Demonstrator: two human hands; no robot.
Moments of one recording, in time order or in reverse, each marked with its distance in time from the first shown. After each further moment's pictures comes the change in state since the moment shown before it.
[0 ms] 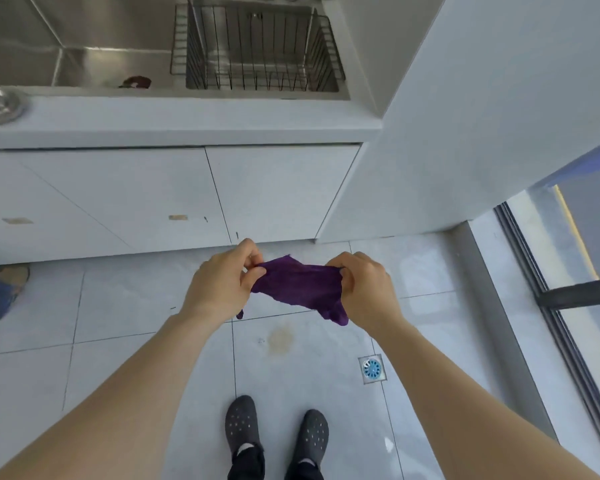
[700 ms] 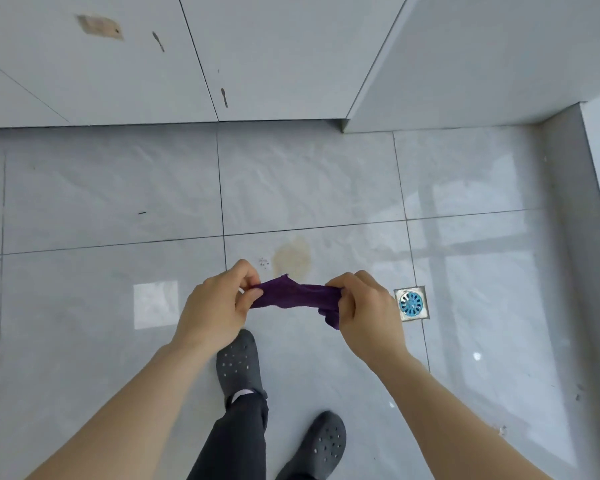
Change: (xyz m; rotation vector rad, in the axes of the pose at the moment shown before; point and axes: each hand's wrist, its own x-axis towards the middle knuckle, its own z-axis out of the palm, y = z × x) left_hand -0.034 -0.246 0.305 -0.017 -0.220 -0.221; right_hand -0.061 0.213 0.317 0.041 -0.153 0.100
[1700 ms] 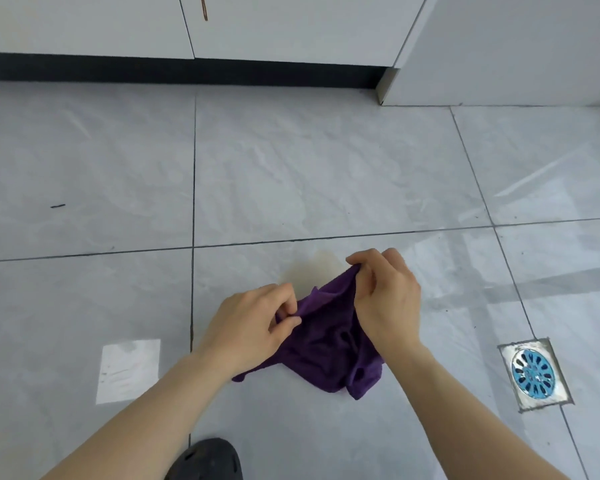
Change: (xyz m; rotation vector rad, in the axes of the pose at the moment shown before) left_hand 0.221 -0.188 0.243 0.129 0.096 0.390; right_hand 0.193 0.183 0.262 0.030 0.486 -0.145
